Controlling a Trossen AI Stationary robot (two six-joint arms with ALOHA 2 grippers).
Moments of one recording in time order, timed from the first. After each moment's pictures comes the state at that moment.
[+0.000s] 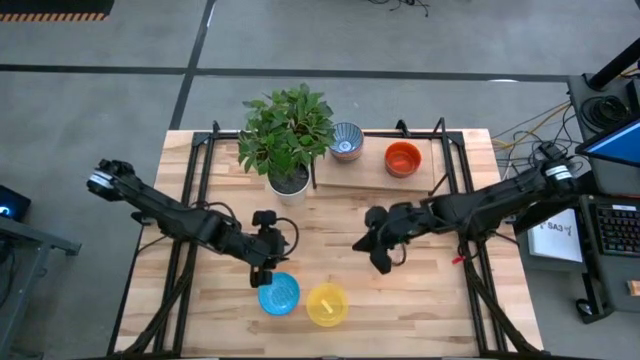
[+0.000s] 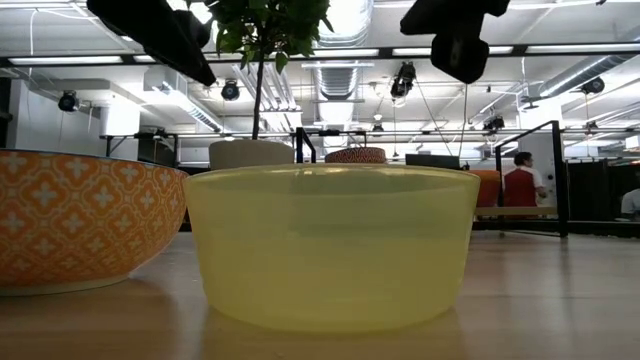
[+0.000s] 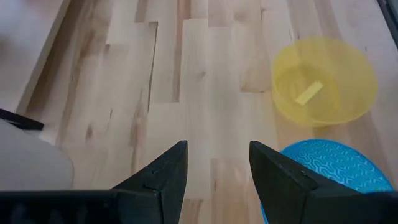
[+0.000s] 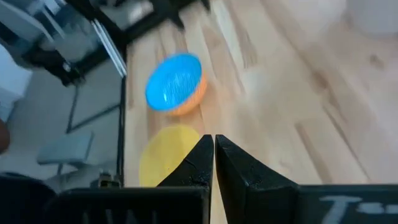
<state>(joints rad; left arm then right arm) -0.42 1.33 0.98 -0.53 -0.33 -0.29 0.24 1.29 0.93 -0.18 -0.01 0.64</state>
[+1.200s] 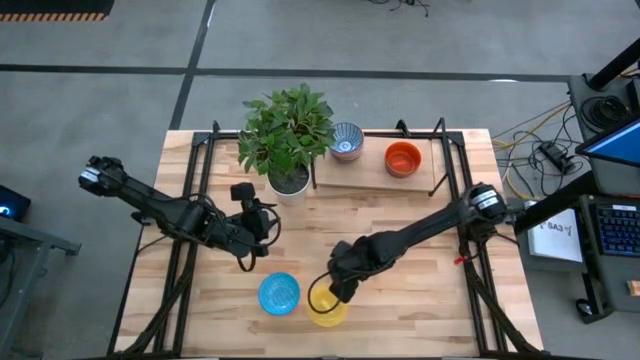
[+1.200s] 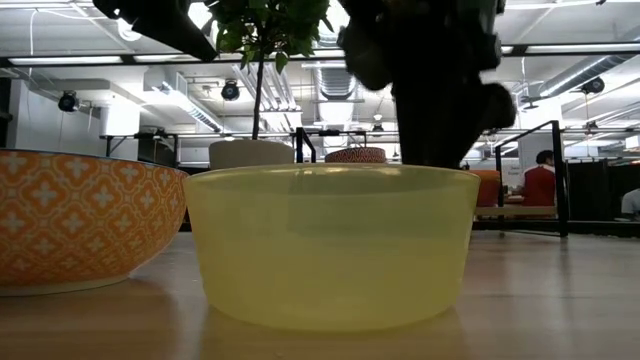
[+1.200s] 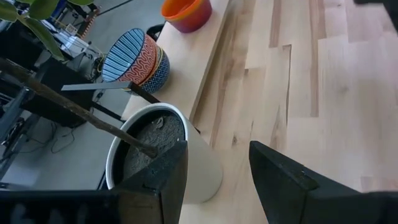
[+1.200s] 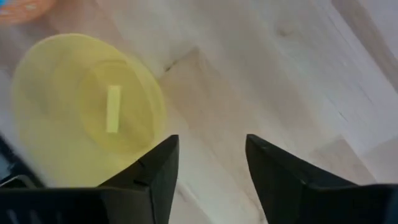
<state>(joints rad) -0.42 1.19 0.99 -0.67 -0.81 -0.16 0.34 1.93 1.47 -0.80 -0.04 1.04</state>
